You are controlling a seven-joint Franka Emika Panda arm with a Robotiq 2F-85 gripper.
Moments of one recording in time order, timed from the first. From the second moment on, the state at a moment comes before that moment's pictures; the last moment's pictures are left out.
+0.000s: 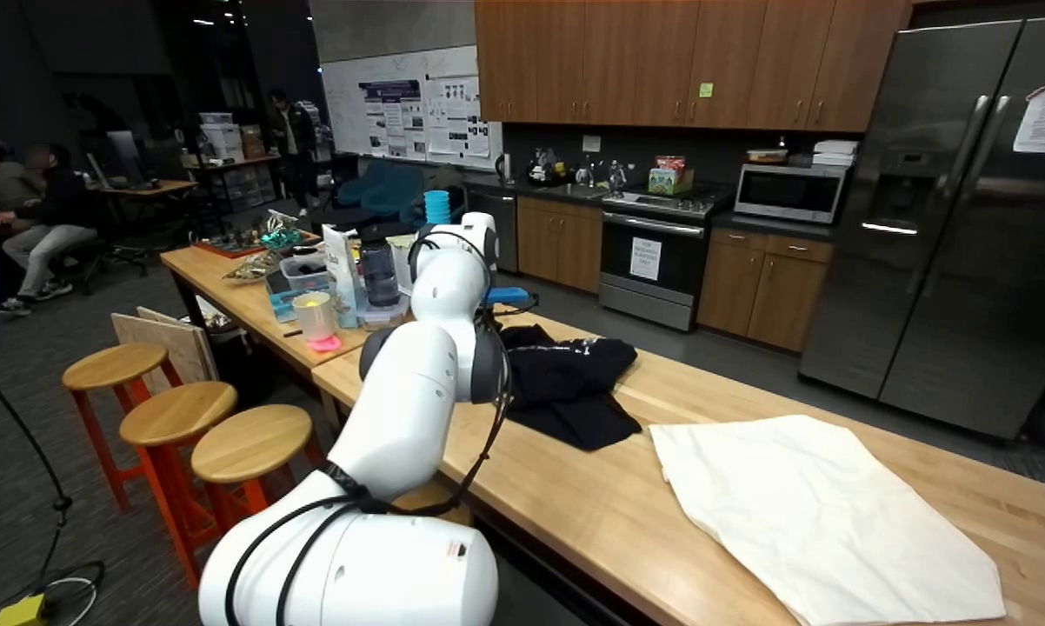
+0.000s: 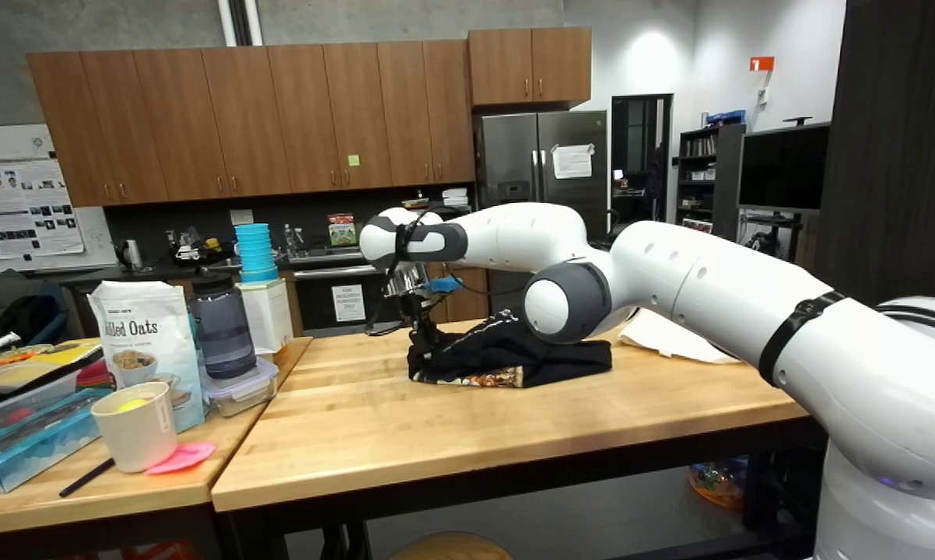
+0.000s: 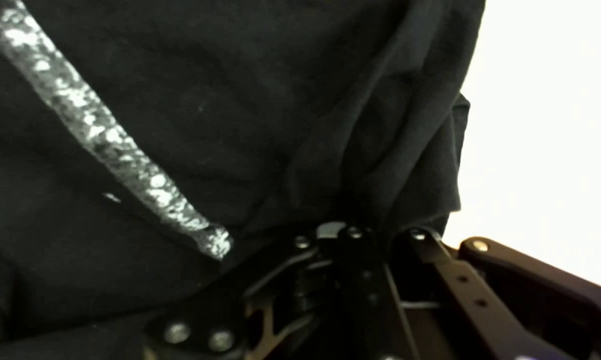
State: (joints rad) arm 0.49 1.22 0.11 -0.36 -0.09 1.29 -0.67
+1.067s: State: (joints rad) arm 0.48 0.94 0.01 -0.35 -0.19 1.60 -0.55
